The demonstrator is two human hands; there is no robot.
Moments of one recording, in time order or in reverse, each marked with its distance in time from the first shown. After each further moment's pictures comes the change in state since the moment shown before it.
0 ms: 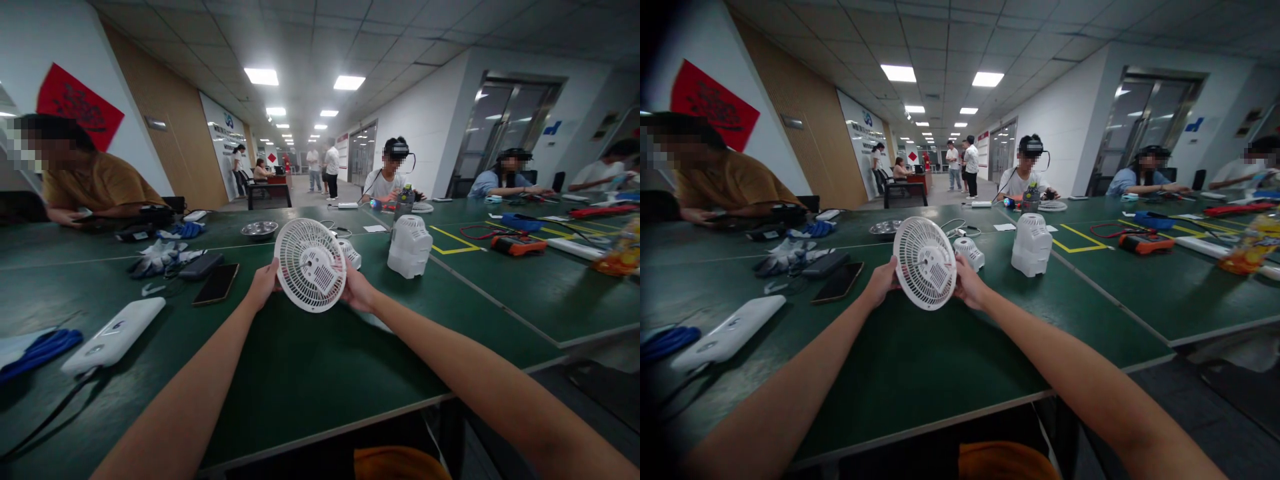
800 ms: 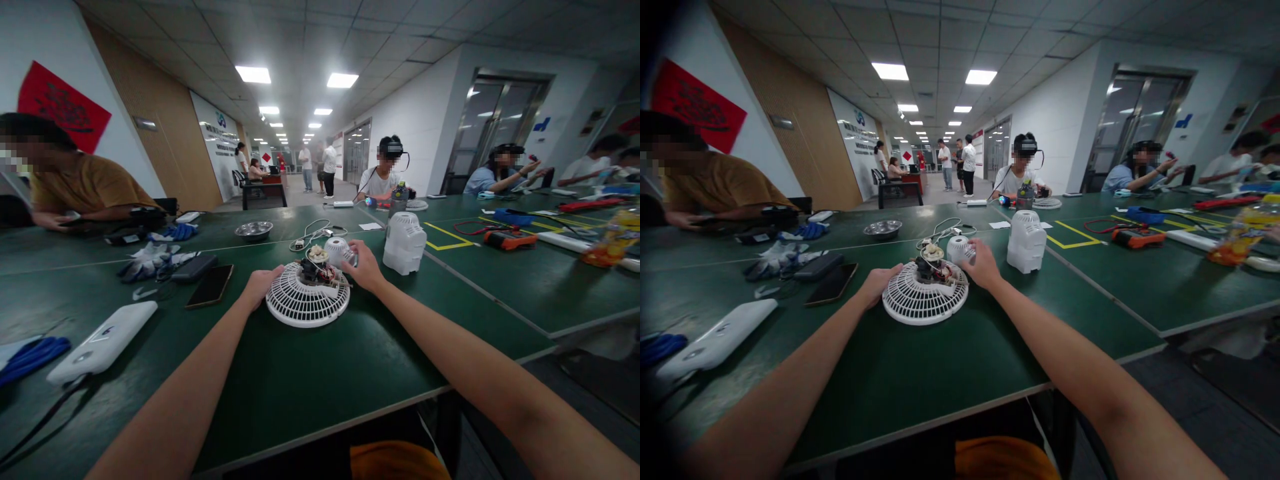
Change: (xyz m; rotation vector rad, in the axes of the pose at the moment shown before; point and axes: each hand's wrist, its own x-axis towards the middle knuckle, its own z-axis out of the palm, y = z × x) left_hand 0.000 0.000 -0.001 0.132 -0.016 -0.099; right_hand 0.020 -0.002 -0.072 -1.048 0.421 -0.607
